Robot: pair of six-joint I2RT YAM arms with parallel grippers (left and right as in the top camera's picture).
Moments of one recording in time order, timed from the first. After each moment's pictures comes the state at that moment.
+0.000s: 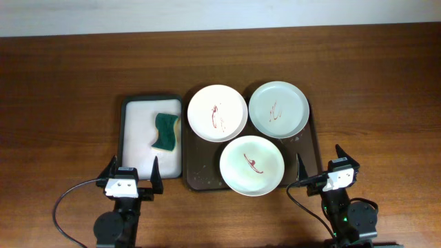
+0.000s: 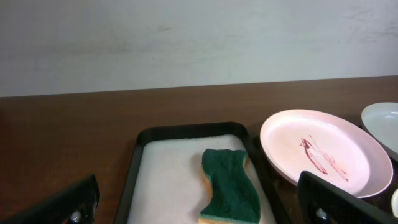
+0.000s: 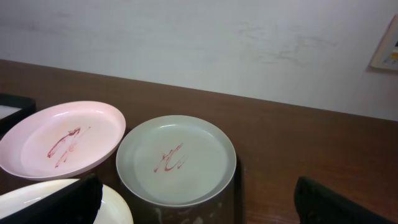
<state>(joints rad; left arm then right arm) -0.06 0.01 0.02 -0.08 -0.01 0.02 0.09 0.01 0.01 -0.07 -0.07 -0.09</state>
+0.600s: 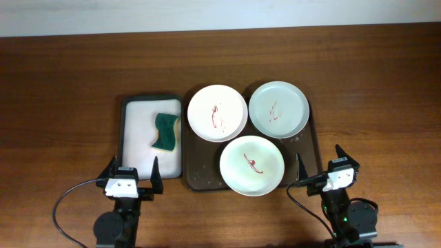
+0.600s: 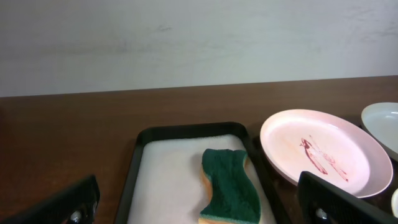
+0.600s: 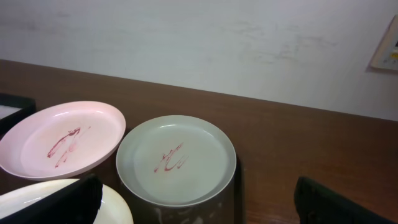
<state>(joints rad) -0.06 0.01 0.02 -0.08 -0.01 0.02 0.09 0.01 0.01 -0.07 -0.07 -0.09</state>
